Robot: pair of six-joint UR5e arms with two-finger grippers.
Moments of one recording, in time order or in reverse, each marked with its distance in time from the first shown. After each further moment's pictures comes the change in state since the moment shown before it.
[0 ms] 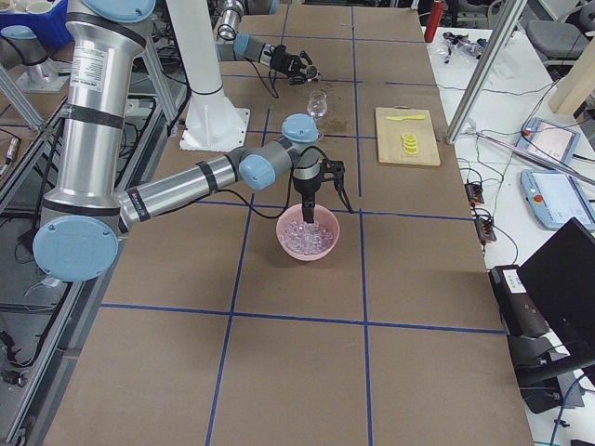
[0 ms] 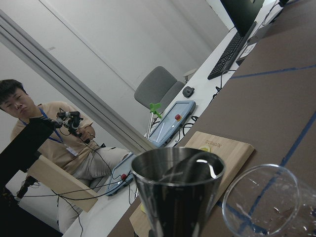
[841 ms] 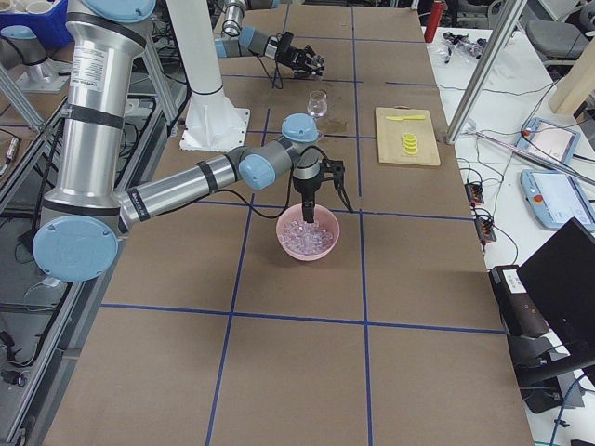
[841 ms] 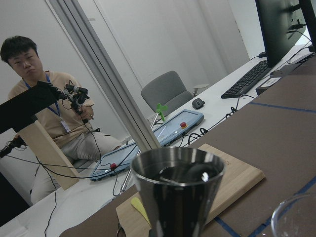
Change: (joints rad) left arm -0.023 0.060 -0.032 -0.086 -0.049 -0.265; right arm 0.000 0.000 0.001 0.001 -0.001 -0.001
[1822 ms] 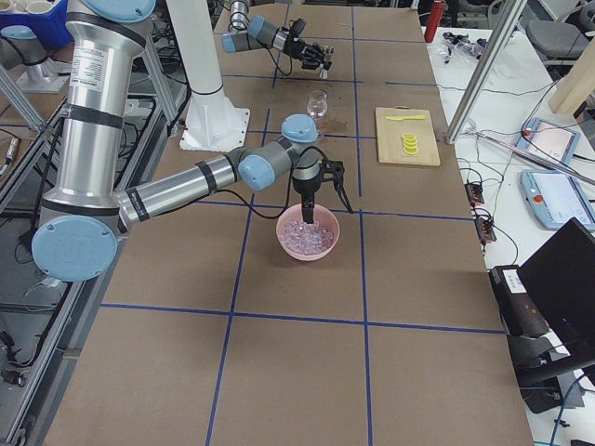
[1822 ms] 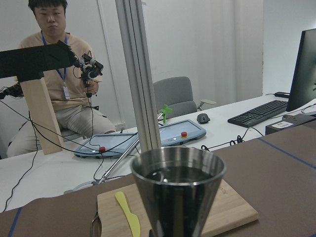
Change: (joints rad) left arm -0.070 0.044 -0.059 -0.004 -0.130 -0.368; right arm 0.000 -0.003 0.001 0.000 0.000 -0.003
